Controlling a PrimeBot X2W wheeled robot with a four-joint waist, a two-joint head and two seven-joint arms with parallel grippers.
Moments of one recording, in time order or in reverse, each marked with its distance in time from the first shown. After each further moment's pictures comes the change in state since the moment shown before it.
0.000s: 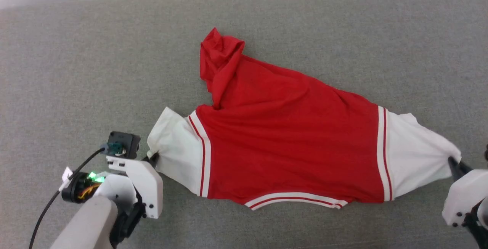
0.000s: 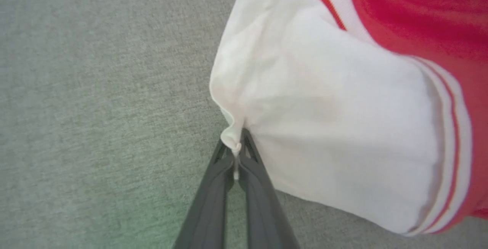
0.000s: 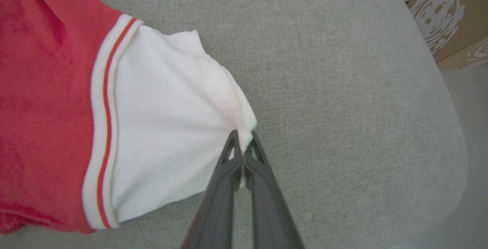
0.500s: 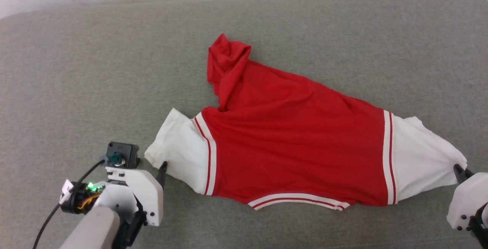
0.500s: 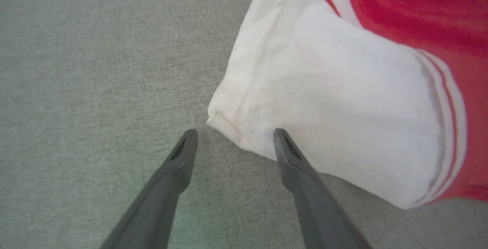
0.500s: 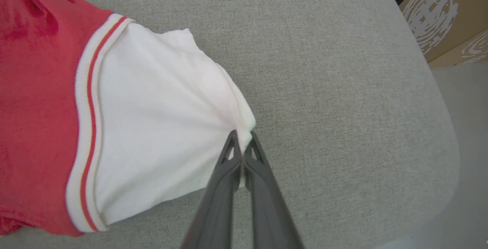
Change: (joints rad) left arm 0.063 -0.012 0.018 -0.040 0.023 0.042 -0.057; right arm 0.000 0.004 -0.038 0.016 -0.007 0.000 0.029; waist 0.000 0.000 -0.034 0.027
